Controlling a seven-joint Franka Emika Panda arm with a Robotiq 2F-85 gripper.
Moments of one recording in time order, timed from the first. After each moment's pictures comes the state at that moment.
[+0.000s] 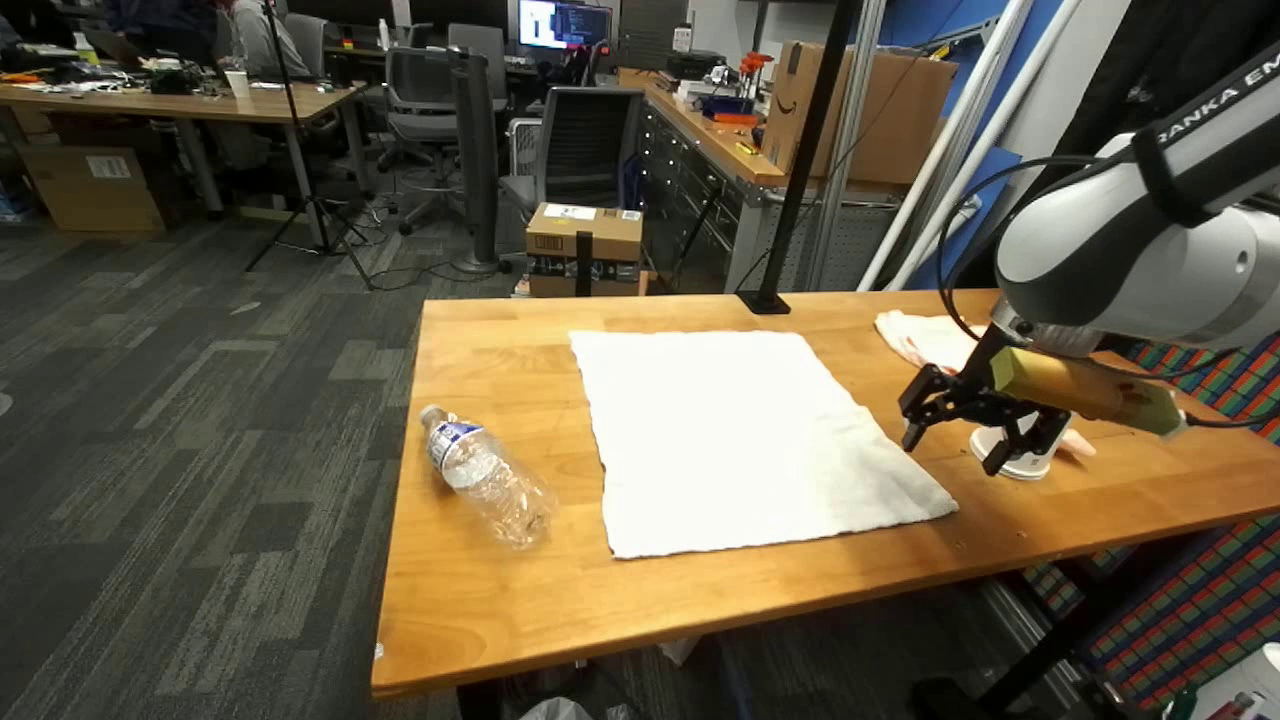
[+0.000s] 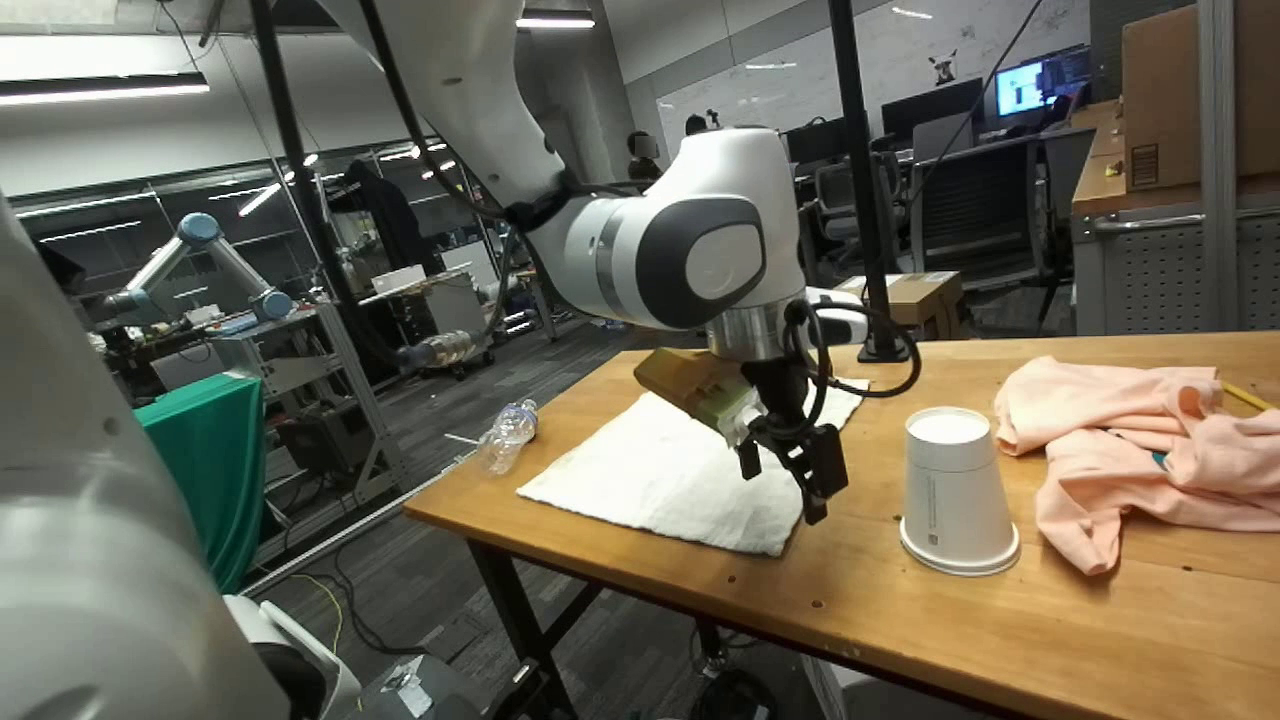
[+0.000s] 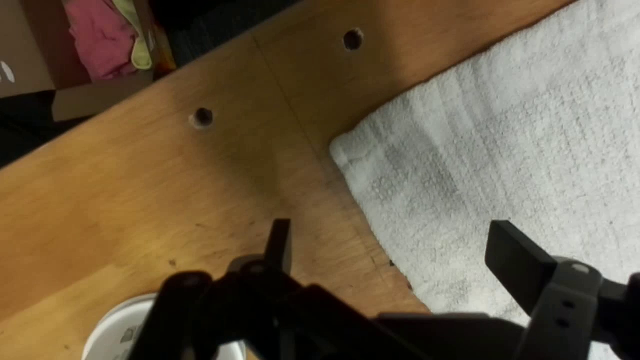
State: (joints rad) arm -0.10 0.02 -0.02 -2.60 0.13 2.63 0.17
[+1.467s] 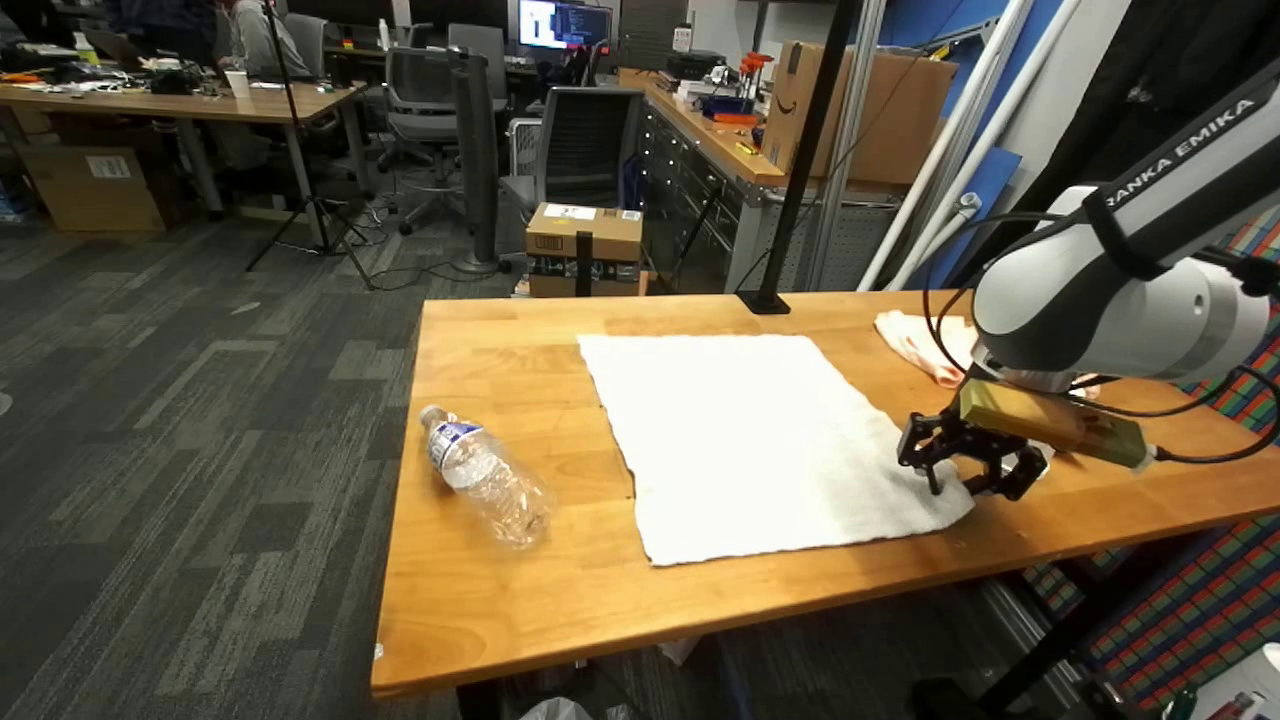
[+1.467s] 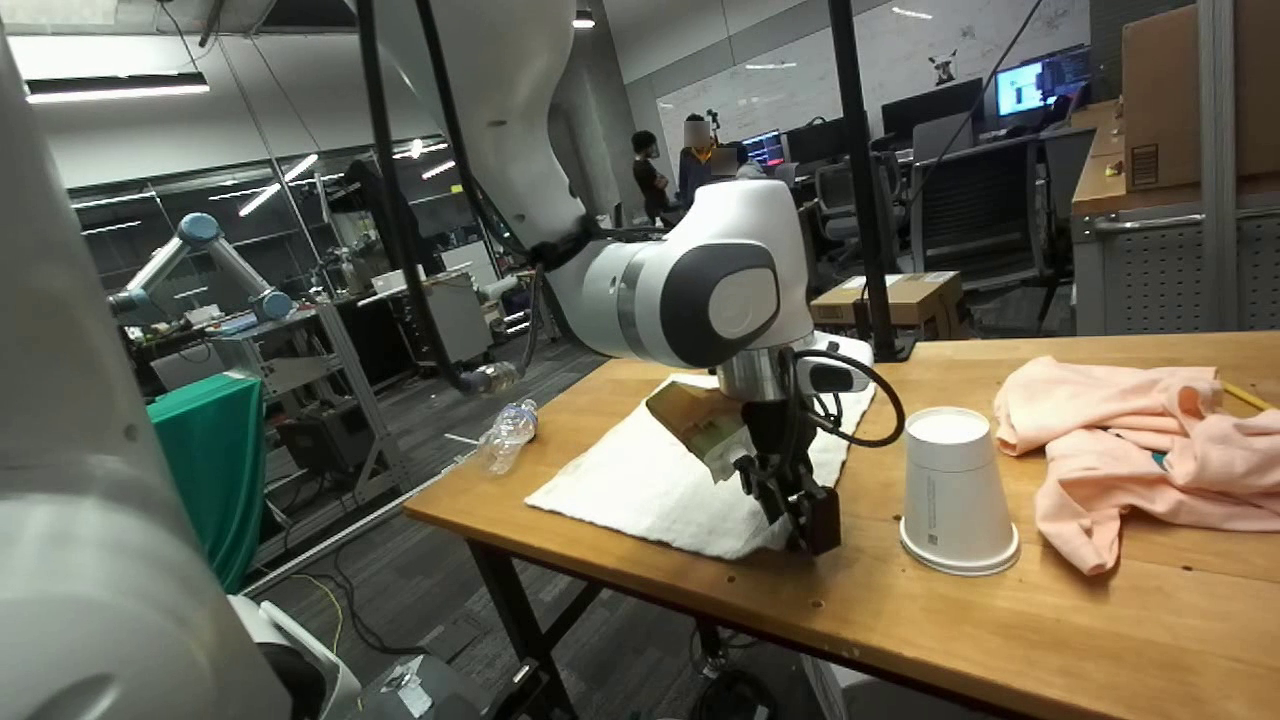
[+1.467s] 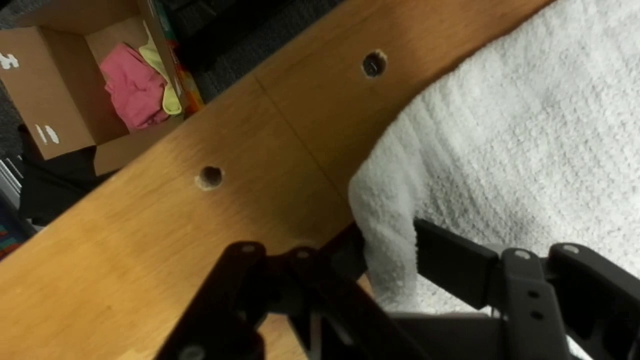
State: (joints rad) arm -0.08 0.13 -0.05 -2.58 0.05 2.66 0.37
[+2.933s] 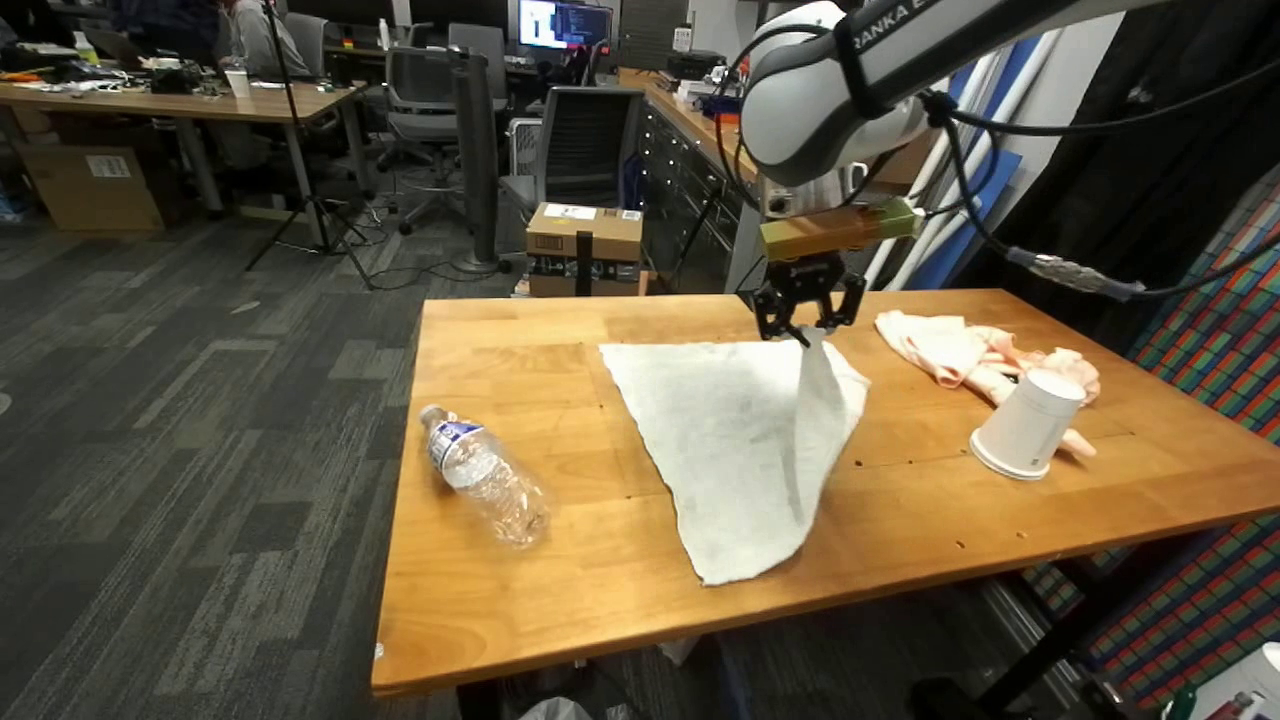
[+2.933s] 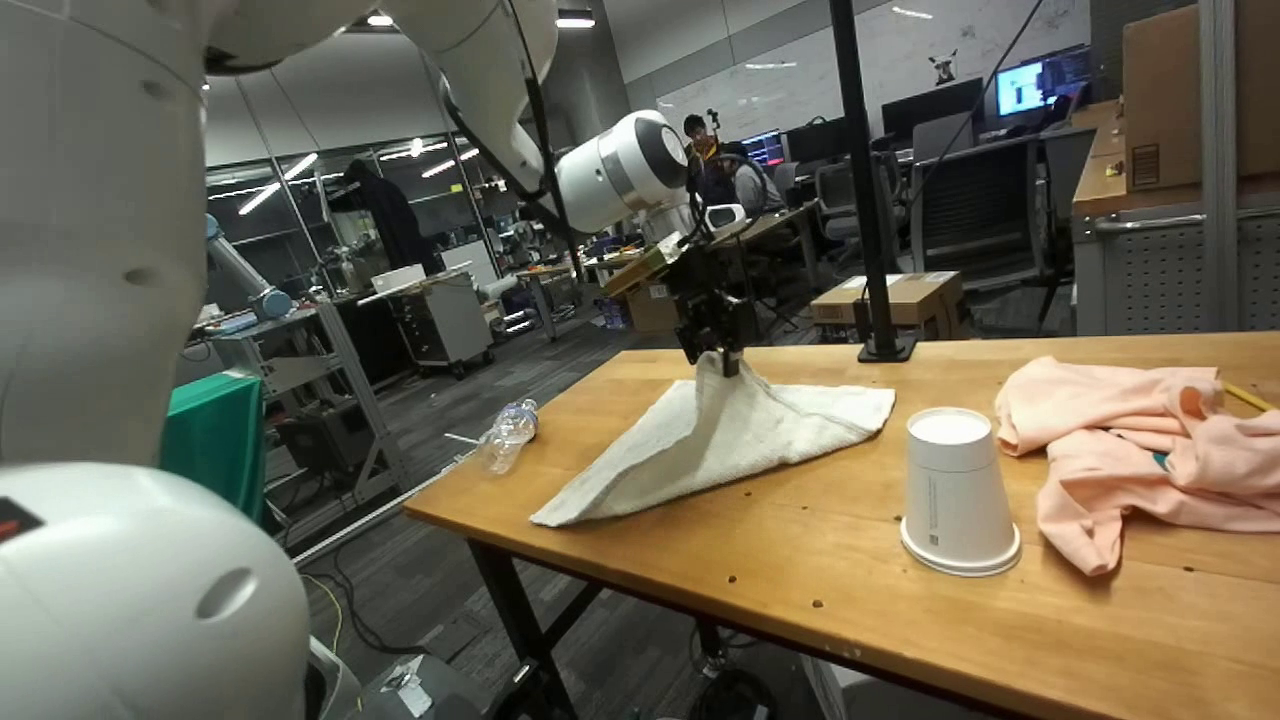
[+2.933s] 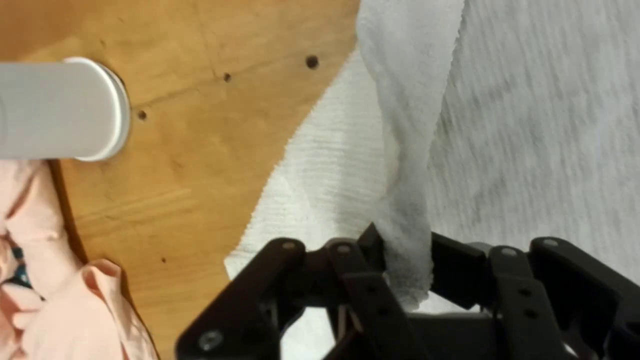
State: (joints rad) arm 0.18 0.42 0.04 -1.77 -0.29 1.95 0.58
